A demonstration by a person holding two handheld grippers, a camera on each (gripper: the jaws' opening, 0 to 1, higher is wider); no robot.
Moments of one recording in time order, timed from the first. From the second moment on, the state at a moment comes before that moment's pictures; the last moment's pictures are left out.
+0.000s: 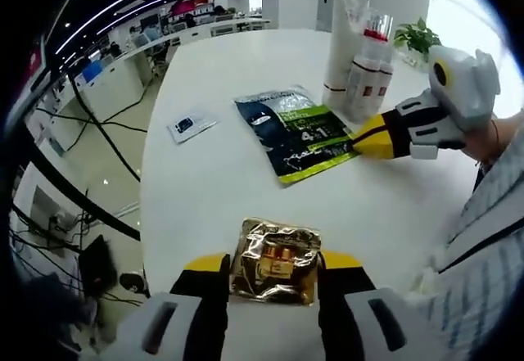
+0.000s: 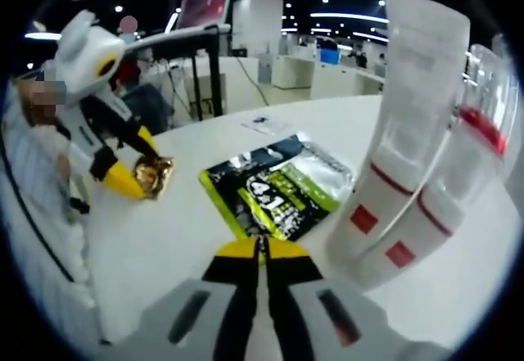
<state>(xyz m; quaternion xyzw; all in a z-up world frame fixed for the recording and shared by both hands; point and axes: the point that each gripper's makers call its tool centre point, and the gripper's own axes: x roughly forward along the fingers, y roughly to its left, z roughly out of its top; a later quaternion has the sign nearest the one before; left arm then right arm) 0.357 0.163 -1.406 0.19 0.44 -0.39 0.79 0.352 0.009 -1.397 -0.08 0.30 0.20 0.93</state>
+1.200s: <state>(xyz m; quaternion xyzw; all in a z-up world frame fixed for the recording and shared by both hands) 0.352 0.169 -1.408 0.28 0.48 -0.41 0.72 0.352 0.010 -1.398 -0.08 0.30 0.20 0.93</state>
